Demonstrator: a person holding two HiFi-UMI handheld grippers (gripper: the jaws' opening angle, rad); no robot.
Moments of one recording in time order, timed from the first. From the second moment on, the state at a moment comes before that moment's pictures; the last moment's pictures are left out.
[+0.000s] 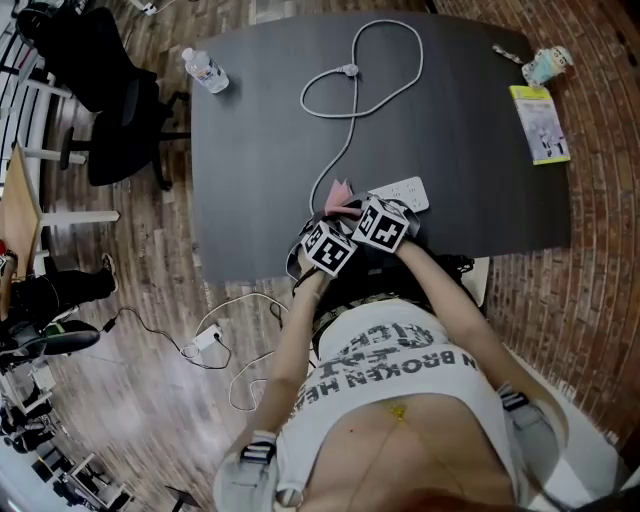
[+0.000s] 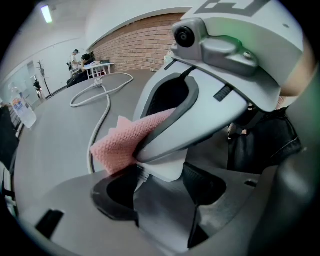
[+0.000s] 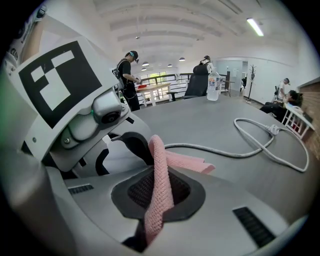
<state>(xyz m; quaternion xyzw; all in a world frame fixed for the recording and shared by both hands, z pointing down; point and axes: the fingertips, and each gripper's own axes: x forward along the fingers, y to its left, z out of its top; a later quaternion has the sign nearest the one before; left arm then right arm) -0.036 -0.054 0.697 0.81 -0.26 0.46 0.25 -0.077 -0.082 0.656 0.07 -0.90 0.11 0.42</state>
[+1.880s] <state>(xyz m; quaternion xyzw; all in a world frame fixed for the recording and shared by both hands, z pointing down) -0.034 -0.048 0.694 0.82 -0.24 0.45 0.26 0.013 -0.116 0.658 0.16 -0.88 0.15 0.42</state>
